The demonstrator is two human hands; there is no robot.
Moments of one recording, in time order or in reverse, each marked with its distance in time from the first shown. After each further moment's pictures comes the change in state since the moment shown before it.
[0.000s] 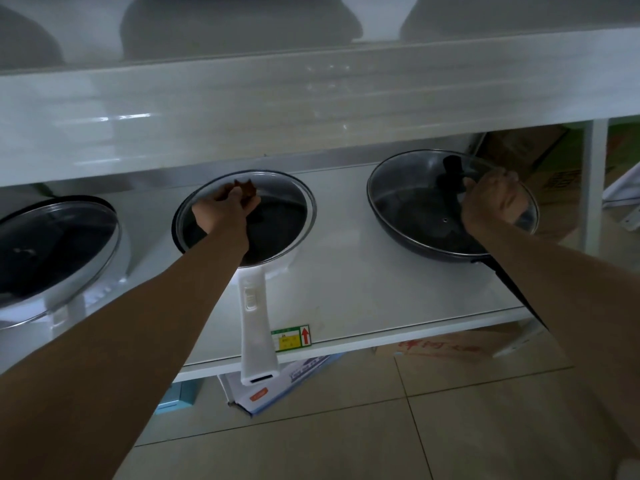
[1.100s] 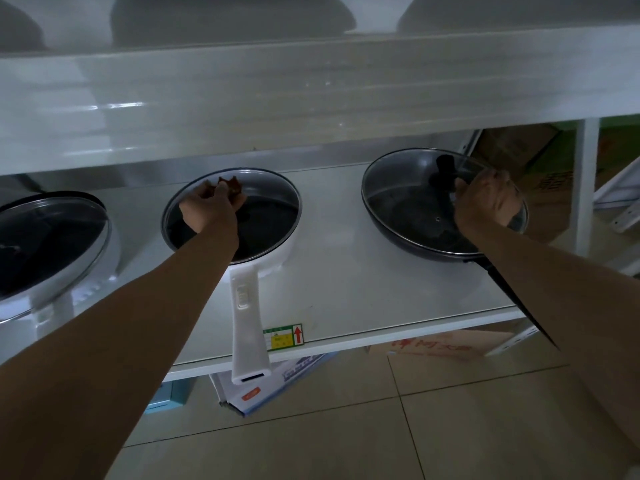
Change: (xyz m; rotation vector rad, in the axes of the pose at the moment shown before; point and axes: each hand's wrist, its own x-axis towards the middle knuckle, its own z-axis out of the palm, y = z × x) left_hand 0.001 0.000 -0.004 0.086 0.093 0.122; right_hand 0.001 0.005 0.005 -0.018 0.035 -0.034
